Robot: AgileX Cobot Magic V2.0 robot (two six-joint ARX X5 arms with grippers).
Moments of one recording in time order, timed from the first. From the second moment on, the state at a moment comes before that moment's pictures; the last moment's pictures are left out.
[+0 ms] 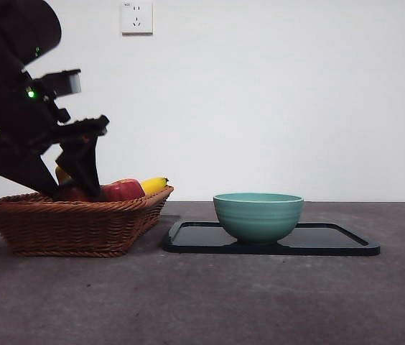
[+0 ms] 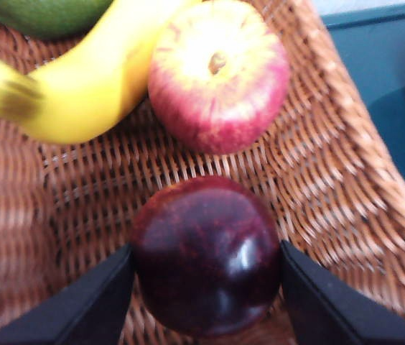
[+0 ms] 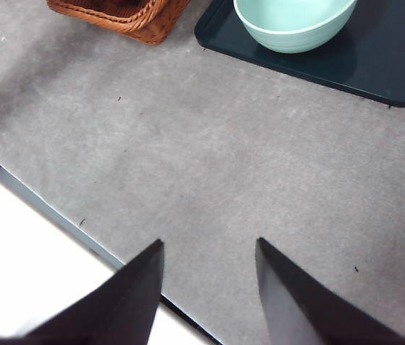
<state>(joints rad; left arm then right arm) -0.33 1.54 0.92 -0.20 0.07 -0.06 0.43 0.50 0.73 -0.97 -0.34 0.17</state>
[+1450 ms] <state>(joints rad) -0.35 1.15 0.92 -0.44 0.29 -0.06 0.43 0.50 0.73 -0.96 -0.34 0.17</state>
